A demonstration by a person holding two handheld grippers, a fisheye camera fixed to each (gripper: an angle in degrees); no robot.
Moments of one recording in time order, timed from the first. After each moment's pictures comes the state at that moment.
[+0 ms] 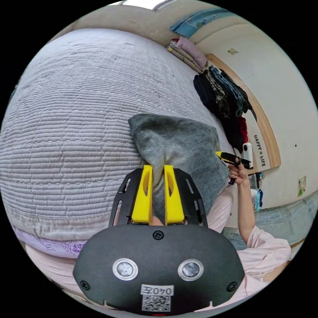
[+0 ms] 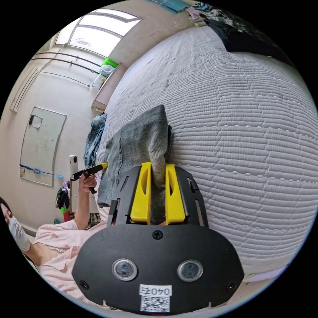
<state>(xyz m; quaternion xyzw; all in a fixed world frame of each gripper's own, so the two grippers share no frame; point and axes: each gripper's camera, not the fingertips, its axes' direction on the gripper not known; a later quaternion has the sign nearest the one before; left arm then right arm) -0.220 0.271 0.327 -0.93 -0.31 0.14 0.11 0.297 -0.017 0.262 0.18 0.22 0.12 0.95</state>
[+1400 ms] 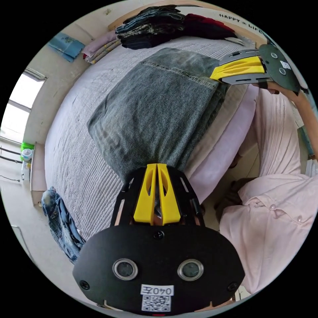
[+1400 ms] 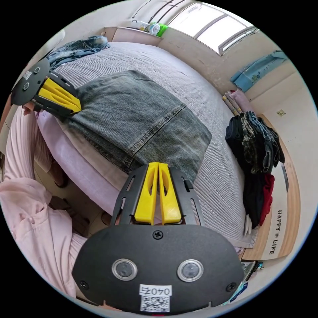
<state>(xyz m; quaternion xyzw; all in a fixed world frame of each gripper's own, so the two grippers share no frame) -0.061 0.292 0.201 -0.90 0.04 0.41 -0.15 0.018 -0.032 0.514 0.04 0.68 -0.10 0.73</state>
